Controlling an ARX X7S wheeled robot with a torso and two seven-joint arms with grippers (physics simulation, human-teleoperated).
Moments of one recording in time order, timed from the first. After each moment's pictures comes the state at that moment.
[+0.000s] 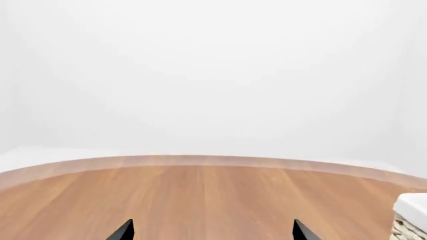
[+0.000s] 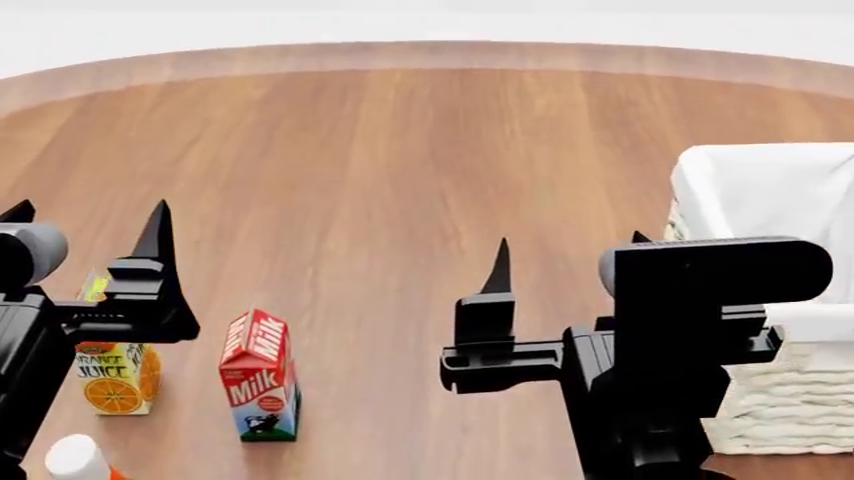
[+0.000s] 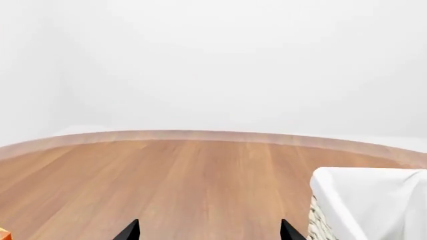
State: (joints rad) left arm -0.50 -0.14 -0.01 0.59 -0.37 -0.95 -0.18; right arm 0.53 0.20 0.01 -0.65 0.44 1.13 0.17
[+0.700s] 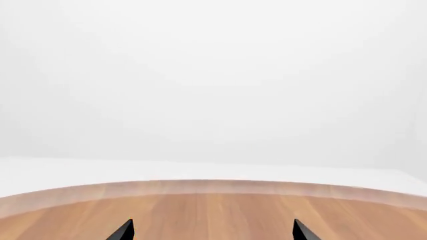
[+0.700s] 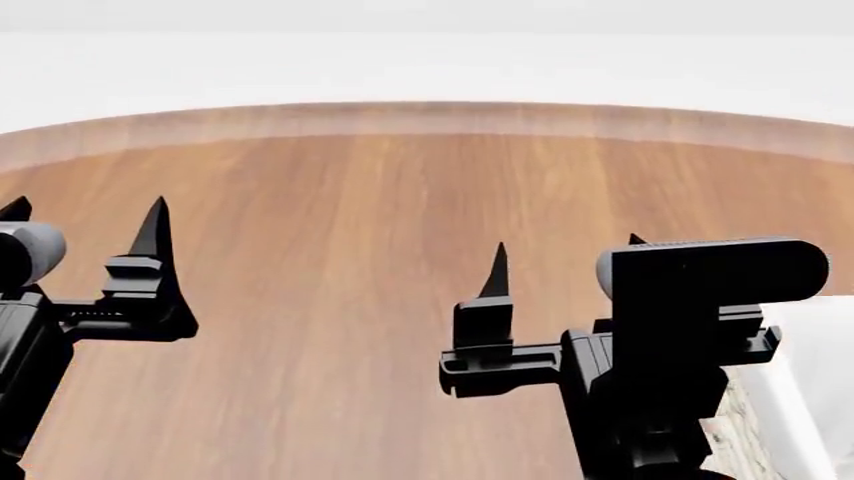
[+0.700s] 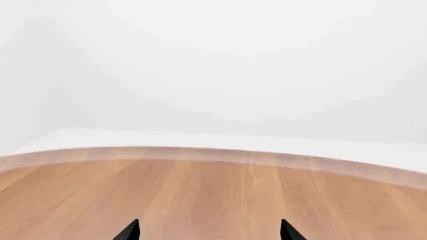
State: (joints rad) left arm -0.50 -0.16 0.01 0.59 -0.39 -0.93 -0.20; right arm 0.53 0.22 0.01 -0.65 0.46 1.13 0.18
